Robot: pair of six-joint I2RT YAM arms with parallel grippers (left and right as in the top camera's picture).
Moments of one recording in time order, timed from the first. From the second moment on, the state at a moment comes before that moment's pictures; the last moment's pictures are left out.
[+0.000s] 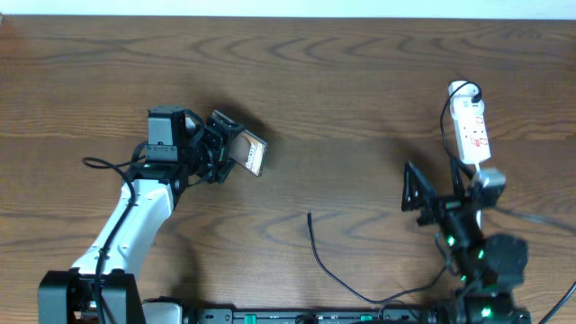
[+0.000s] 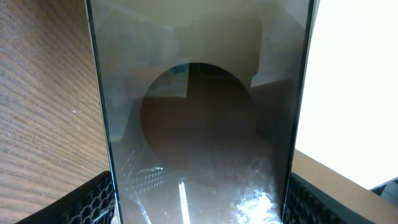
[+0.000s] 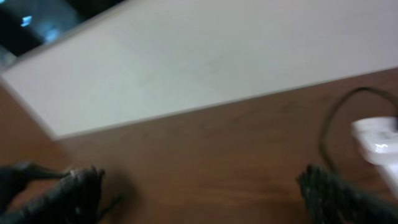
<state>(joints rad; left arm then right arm) -0.05 1.44 0.79 -0.20 0.55 -1.30 0.02 0.44 0.32 0.05 -0.28 0.38</state>
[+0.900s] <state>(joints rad) -0.21 1.44 0.79 -0.16 0.40 -1.54 0.24 1.65 0.98 0.07 -1.03 0.40</state>
